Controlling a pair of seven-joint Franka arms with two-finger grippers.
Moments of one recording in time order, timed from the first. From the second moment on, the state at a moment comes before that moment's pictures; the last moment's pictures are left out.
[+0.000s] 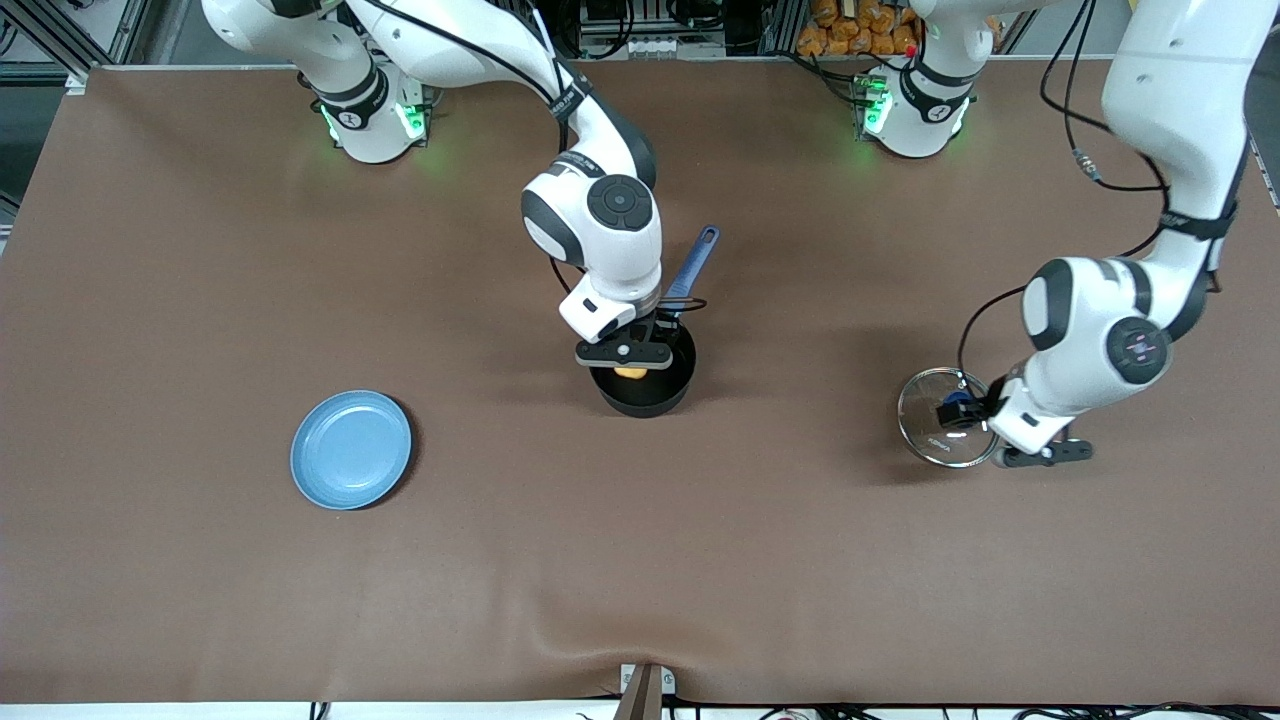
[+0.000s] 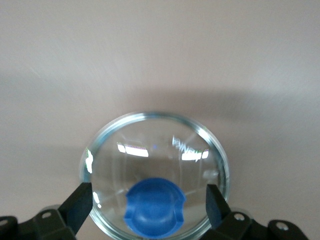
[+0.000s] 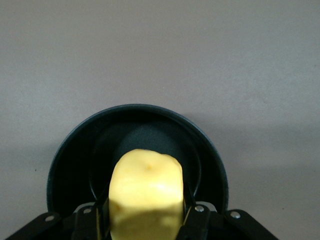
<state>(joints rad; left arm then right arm) 0.14 0.42 -0.18 -1.92 0.06 2.38 -0.16 0.84 0.64 -0.05 -1.54 -0.08 2.27 0.90</state>
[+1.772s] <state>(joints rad) 0.14 0.01 -0.23 -1.54 -0.02 1.56 -0.15 0.86 0.76 -0.07 -1.54 -0.08 2.38 0.94</state>
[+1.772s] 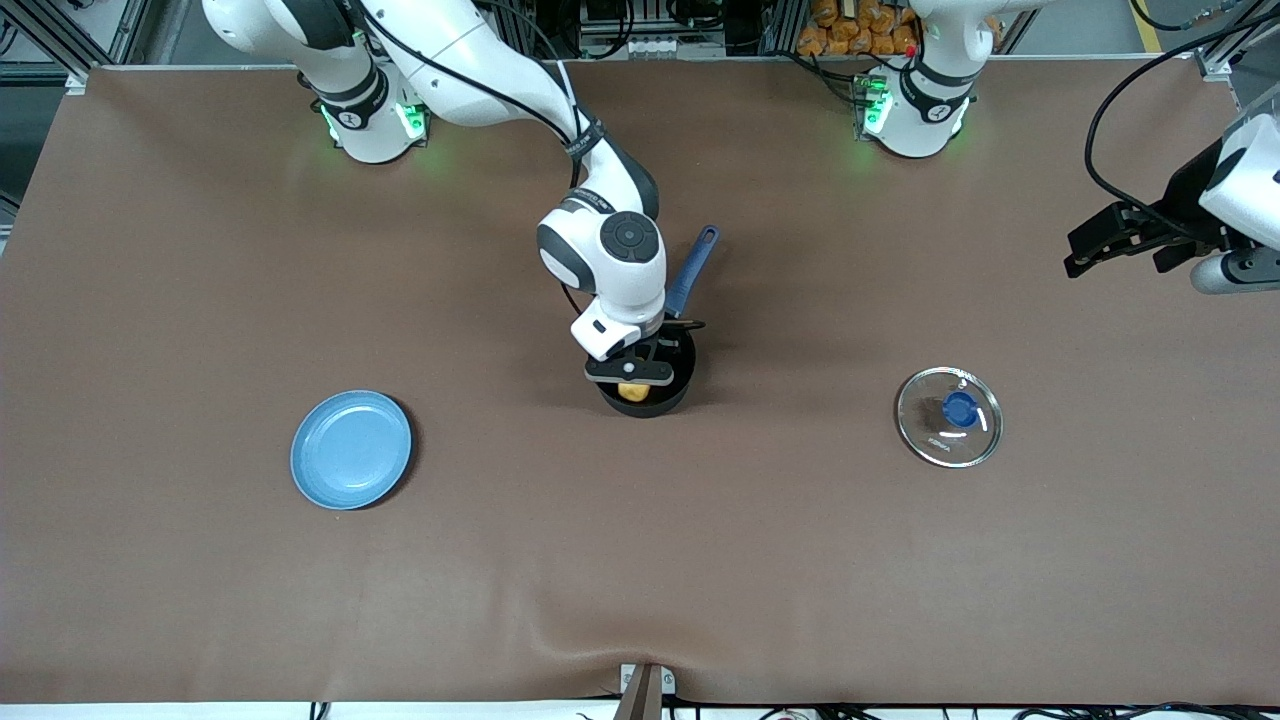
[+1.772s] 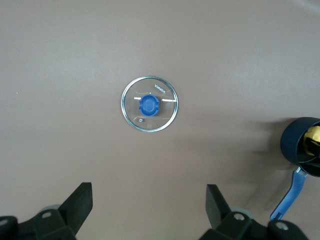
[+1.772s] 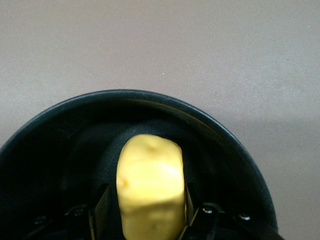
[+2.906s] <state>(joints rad) 0.16 0.00 -0.22 -1.49 -0.02 1.48 -0.15 0.76 0.38 -0.08 -1.47 -0.08 1.95 0.84</state>
